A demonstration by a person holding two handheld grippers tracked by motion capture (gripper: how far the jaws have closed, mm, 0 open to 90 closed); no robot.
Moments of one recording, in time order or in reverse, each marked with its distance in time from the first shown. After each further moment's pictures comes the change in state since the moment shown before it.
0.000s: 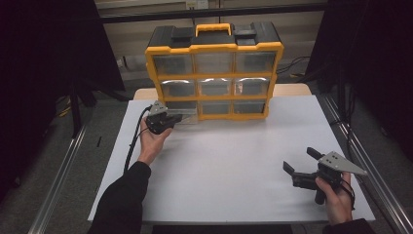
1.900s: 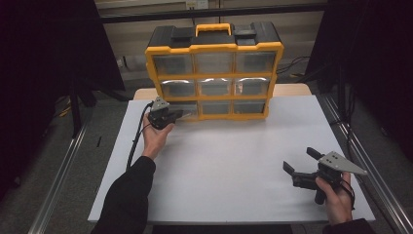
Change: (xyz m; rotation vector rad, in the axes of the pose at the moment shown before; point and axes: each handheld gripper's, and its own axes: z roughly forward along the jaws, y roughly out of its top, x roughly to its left) left arm 0.008 0.006 0.014 0.002 0.048 -0.021; right arm -0.001 0.000 0.000 -0.002 0.004 0.003
